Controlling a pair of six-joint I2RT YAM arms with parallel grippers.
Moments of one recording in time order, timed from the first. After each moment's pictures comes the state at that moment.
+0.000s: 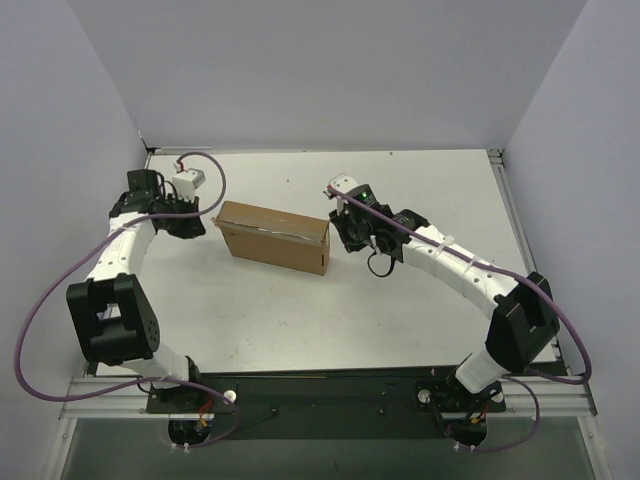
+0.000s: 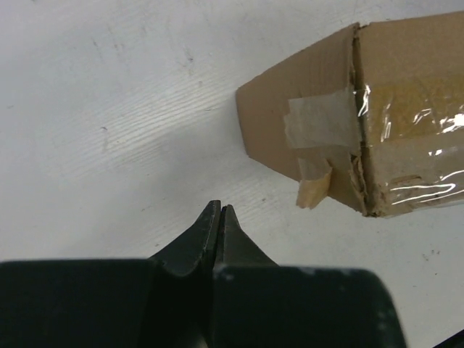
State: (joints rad) left arm 0.18 1.56 1.23 -0.63 0.48 0.37; right arm 0.70 1.55 1.26 -0.49 0.16 -0.01
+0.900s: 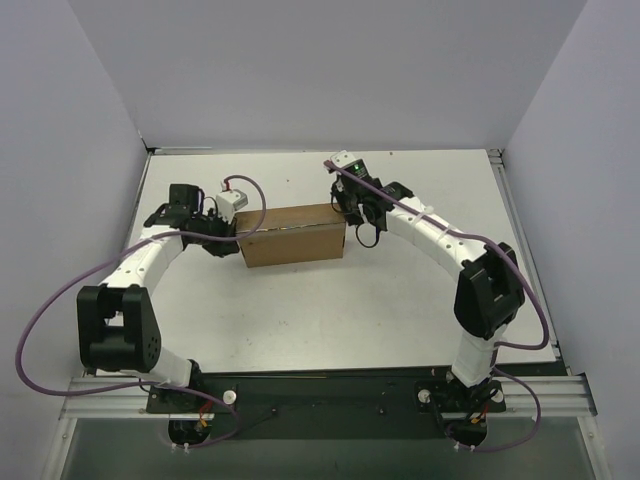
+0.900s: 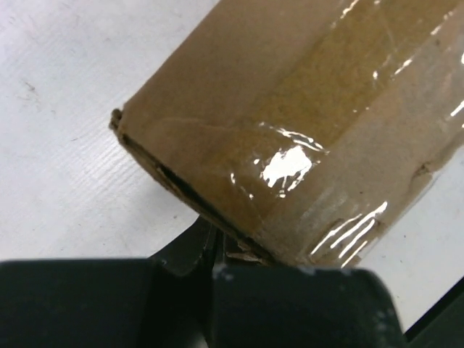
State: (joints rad) left arm -0.05 1.50 1.07 -0.57 0.53 0.43; right arm 0.62 1.80 1.52 -0.54 0.26 -0.04
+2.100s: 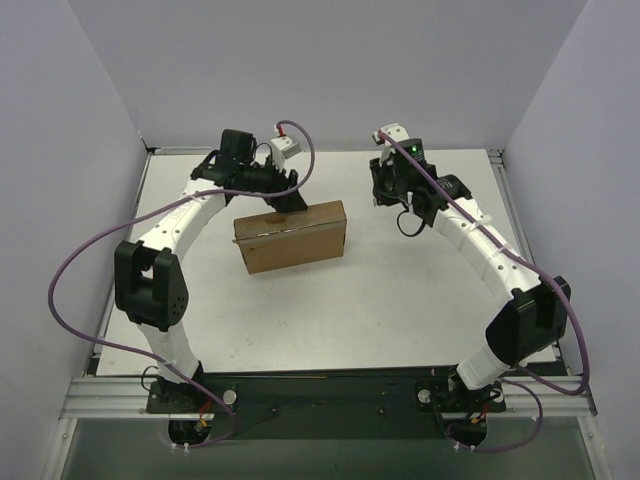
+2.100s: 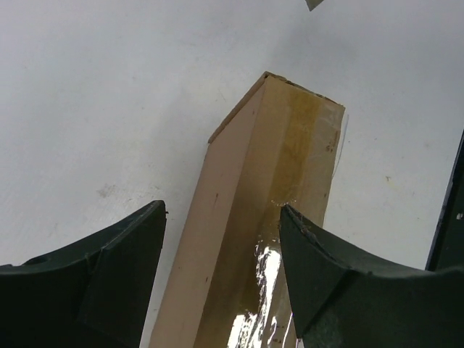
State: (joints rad) left arm -0.30 1.82 1.64 -0.54 0.77 0.26; right arm 0.45 1.58 1.49 -0.54 0.10 0.01
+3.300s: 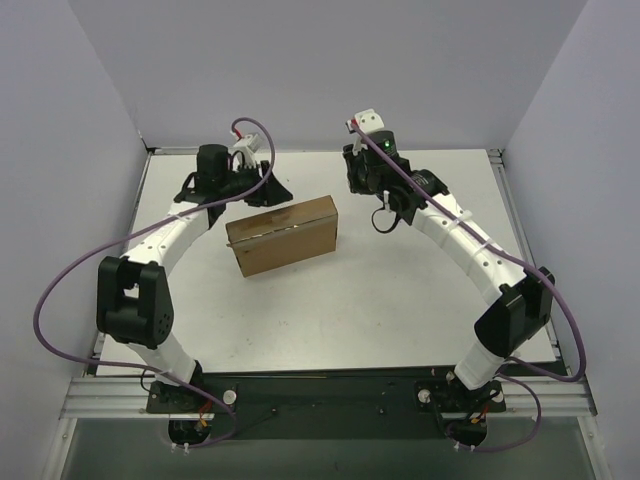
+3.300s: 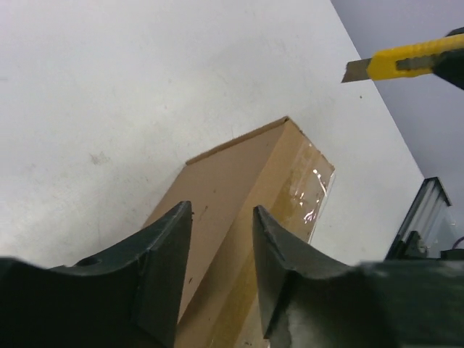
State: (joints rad) left arm -0.23 1.68 1.29 -0.12 0.66 -0.35; right arm 0.59 1.65 1.62 -0.46 0.23 0.06
